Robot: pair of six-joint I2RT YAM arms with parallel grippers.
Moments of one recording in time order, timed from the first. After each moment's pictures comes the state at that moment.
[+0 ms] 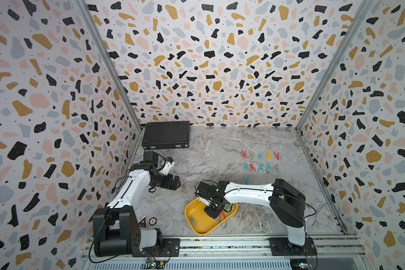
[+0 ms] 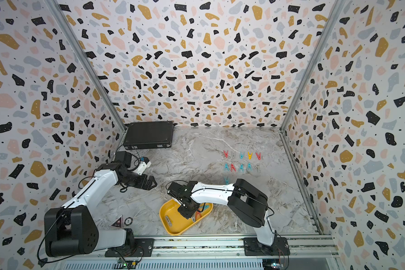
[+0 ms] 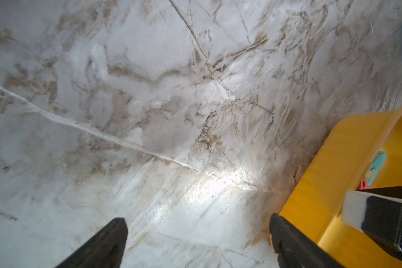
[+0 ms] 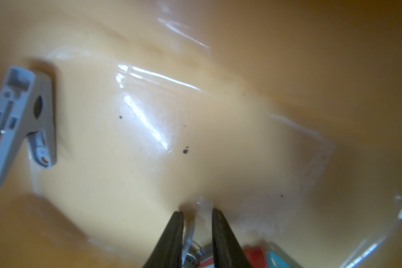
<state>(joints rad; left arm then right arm) 0.06 1.34 0.91 -0.87 0.36 0.31 1.18 1.95 1.35 -0.80 -0.09 0.22</state>
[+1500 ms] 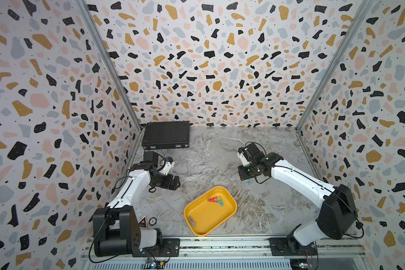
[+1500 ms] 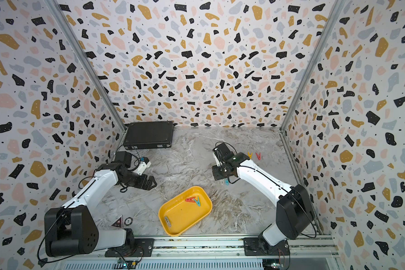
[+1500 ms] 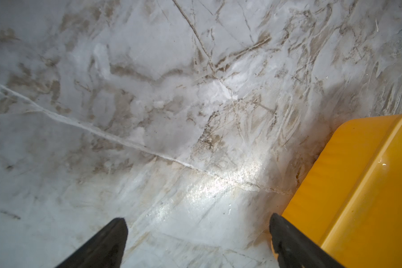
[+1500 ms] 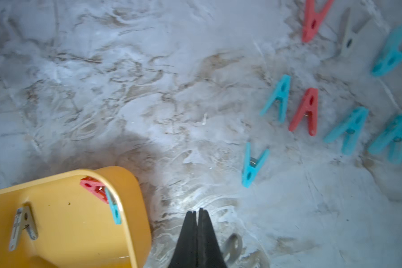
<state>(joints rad) 0.07 1.34 0.91 -0.87 0.35 0.31 0.59 1.52 1.22 -0.81 -0.03 0.28</state>
